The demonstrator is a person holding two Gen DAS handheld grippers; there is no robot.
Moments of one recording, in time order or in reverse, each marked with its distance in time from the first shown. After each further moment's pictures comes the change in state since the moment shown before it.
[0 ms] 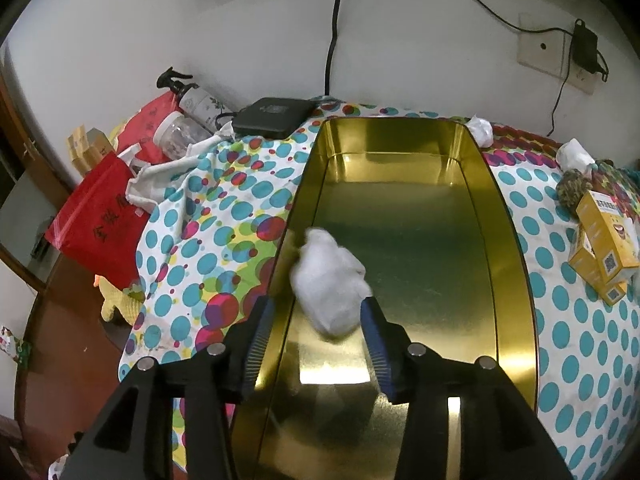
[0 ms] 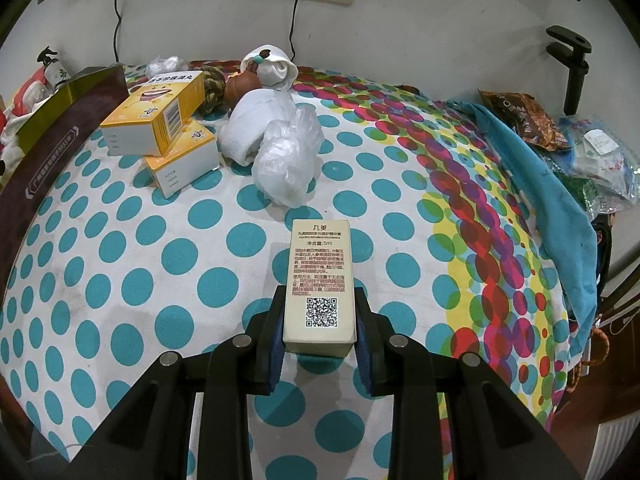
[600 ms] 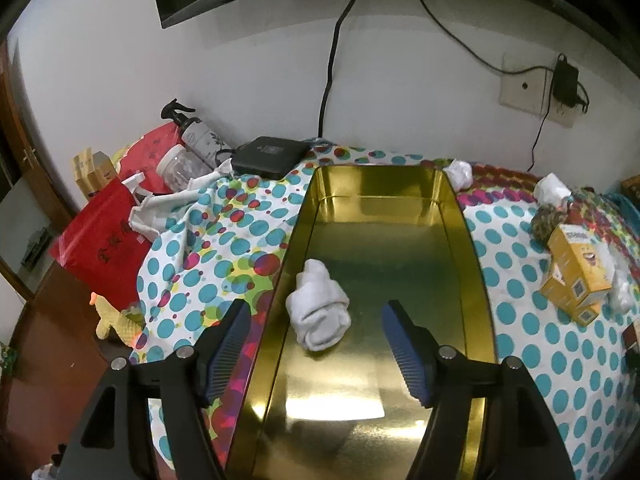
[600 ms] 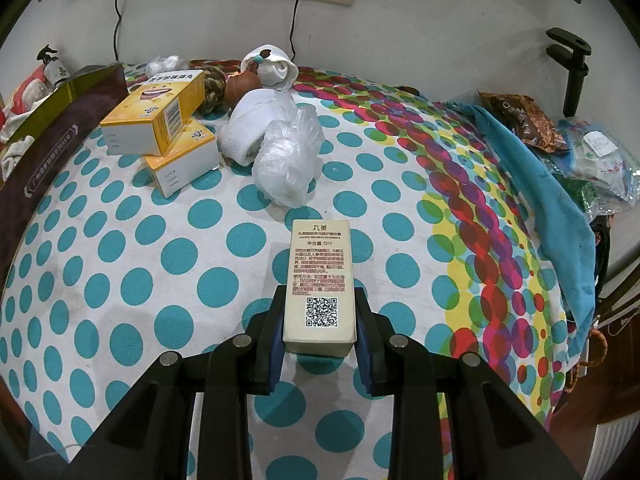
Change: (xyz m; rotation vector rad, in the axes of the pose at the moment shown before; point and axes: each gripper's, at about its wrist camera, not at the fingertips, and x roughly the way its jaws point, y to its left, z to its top) left arm -0.030 0.004 0.007 -0.029 -0.124 -0.051; right arm 0.000 0.000 0.002 -0.003 0.002 -0.002
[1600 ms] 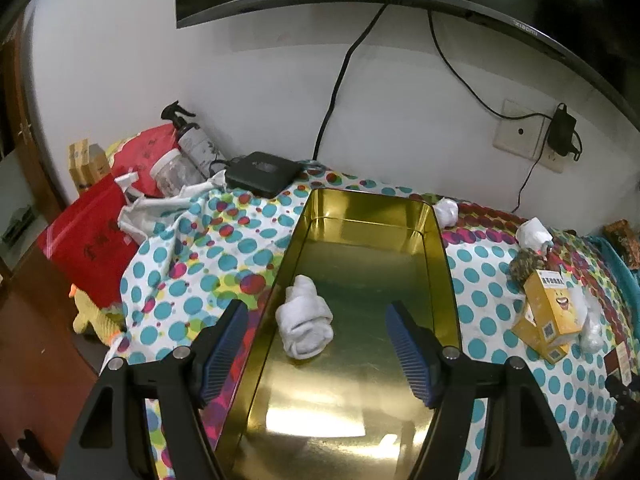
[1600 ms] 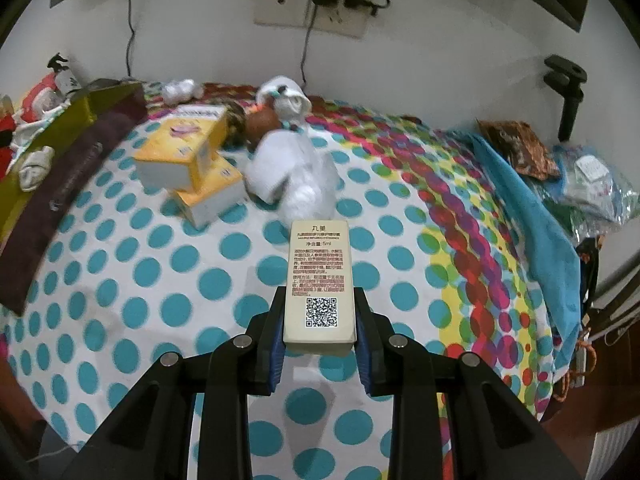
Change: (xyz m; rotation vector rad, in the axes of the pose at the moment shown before) left arm -0.007 0.010 0.015 -0.093 -0.058 -0.080; right arm -0.031 0.013 0.018 -0.020 -0.052 -0.002
